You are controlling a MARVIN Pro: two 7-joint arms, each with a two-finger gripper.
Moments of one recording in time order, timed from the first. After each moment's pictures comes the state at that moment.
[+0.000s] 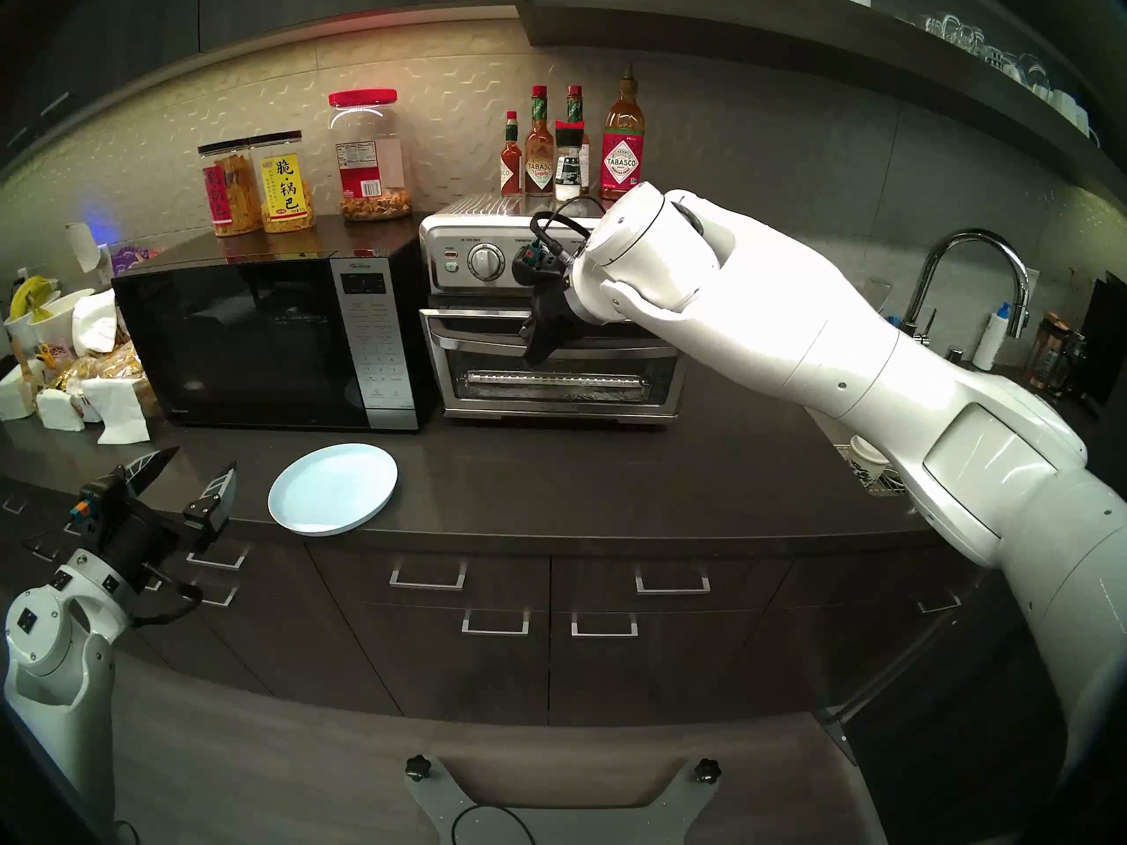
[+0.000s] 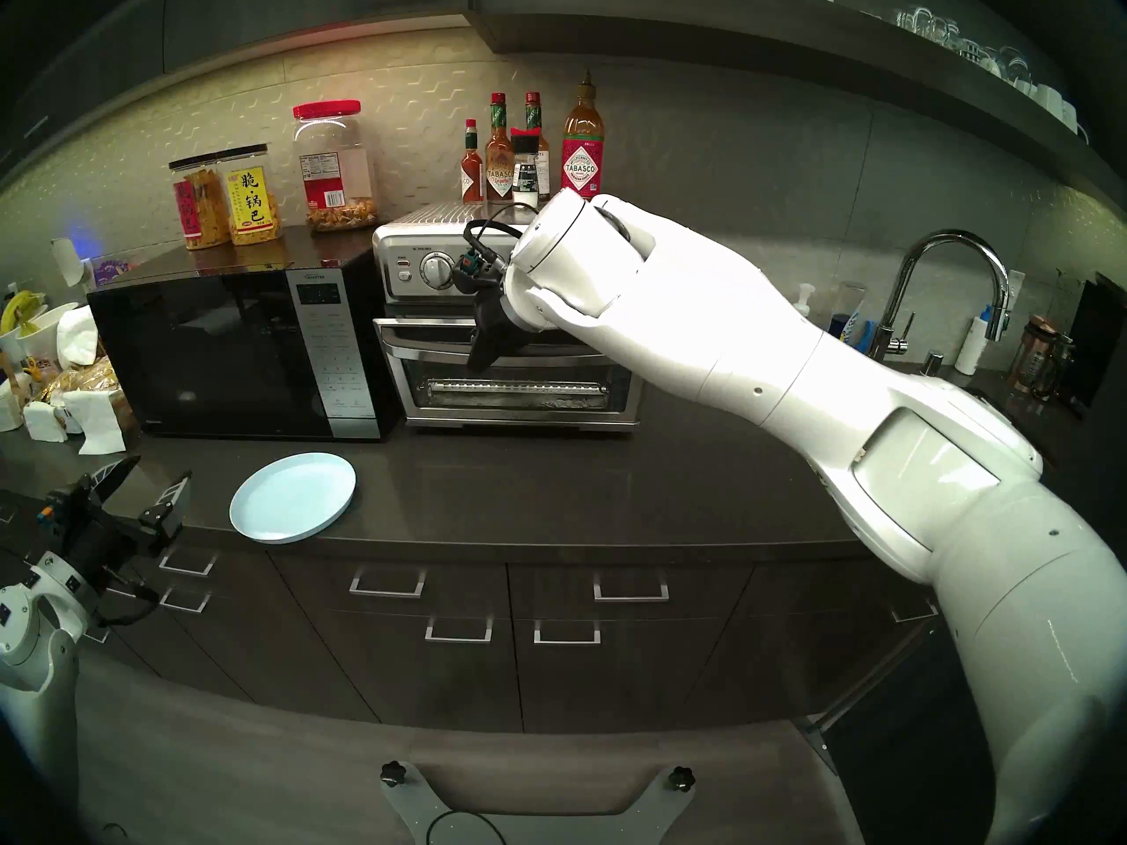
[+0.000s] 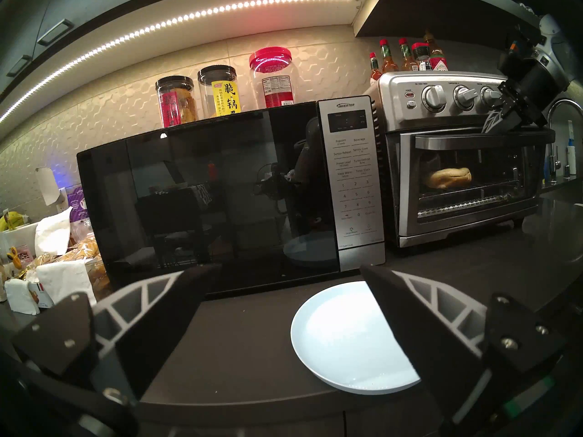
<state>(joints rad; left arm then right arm) 2.22 -1.13 -2.27 -2.06 -0.57 0.03 -0.38 -0.20 -1.21 0.41 -1.35 0.49 0.86 0.42</state>
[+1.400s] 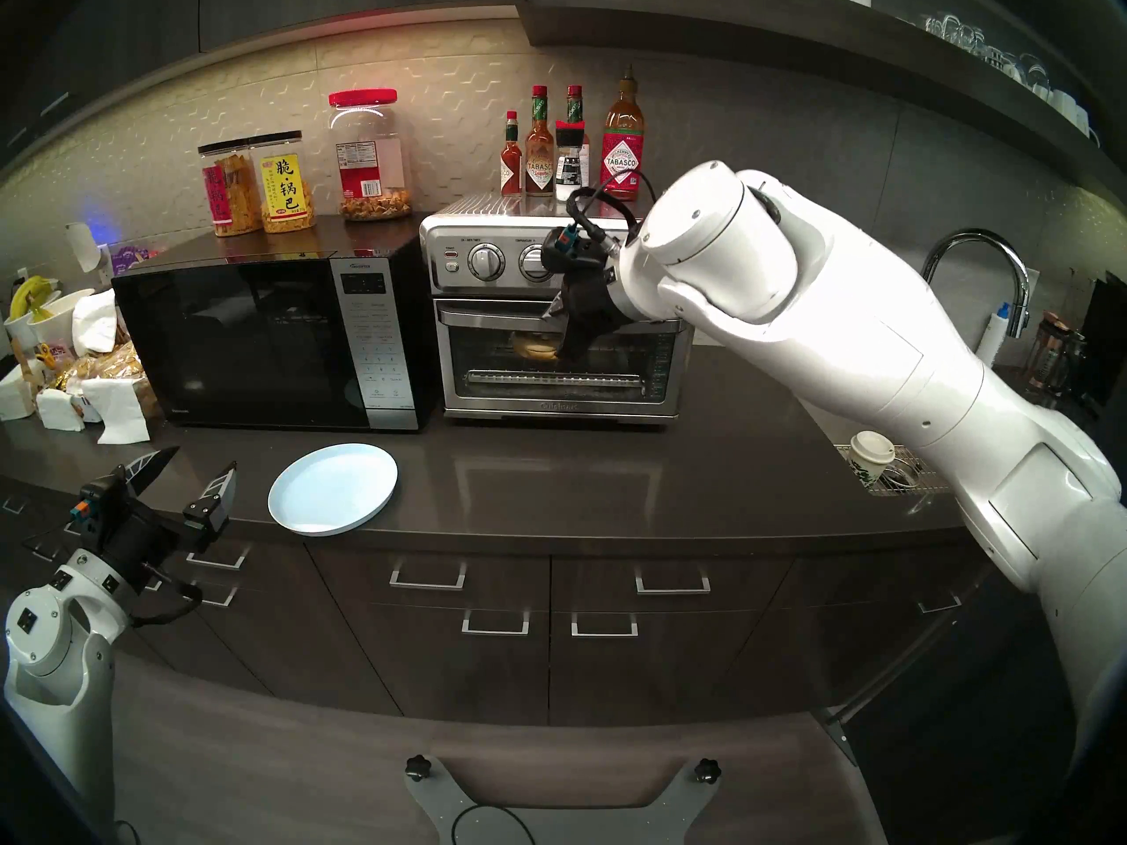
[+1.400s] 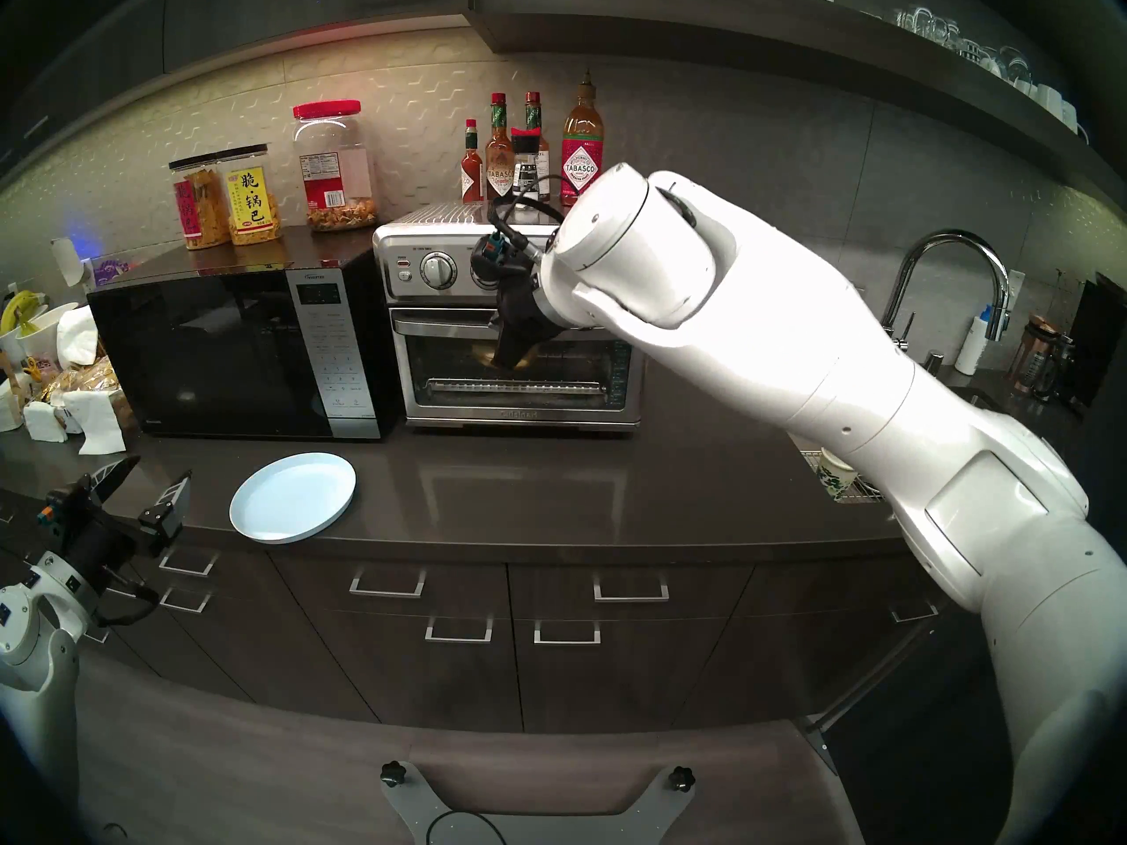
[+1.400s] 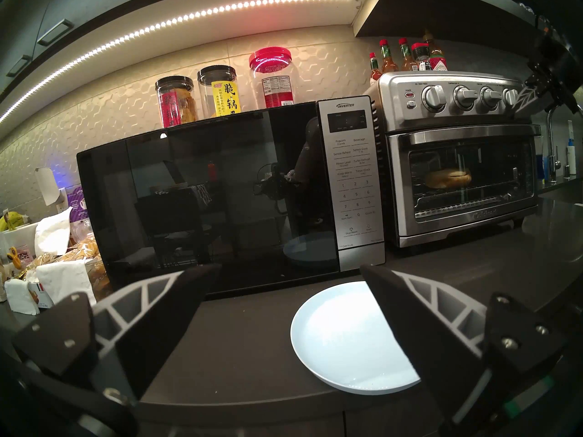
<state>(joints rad) 2.22 -1.13 -2.27 -2.06 -0.57 0.03 -0.38 -0.34 -0.98 0.51 -1.77 0.40 0.92 0.38</state>
